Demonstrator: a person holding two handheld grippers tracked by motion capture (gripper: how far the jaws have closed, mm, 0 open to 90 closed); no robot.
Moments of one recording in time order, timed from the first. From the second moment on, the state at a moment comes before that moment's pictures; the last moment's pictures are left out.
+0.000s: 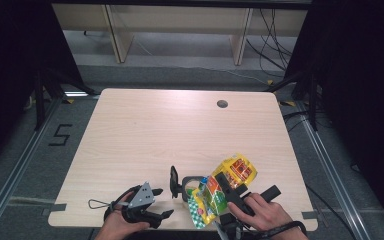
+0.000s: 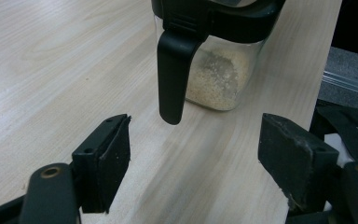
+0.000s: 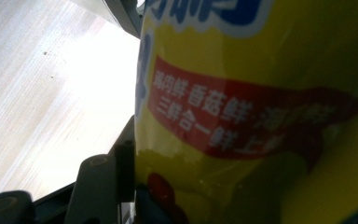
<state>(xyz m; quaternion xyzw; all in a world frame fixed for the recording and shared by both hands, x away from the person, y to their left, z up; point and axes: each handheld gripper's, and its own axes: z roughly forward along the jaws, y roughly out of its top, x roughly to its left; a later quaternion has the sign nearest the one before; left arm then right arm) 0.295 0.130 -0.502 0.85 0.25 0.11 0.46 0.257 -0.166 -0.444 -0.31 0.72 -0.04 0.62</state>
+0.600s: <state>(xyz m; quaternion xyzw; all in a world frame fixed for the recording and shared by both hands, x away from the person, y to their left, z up) 0.295 0.129 -0.503 0.85 0.24 0.11 0.45 0.256 -0.165 -0.445 -0.31 0.72 -0.03 0.62</state>
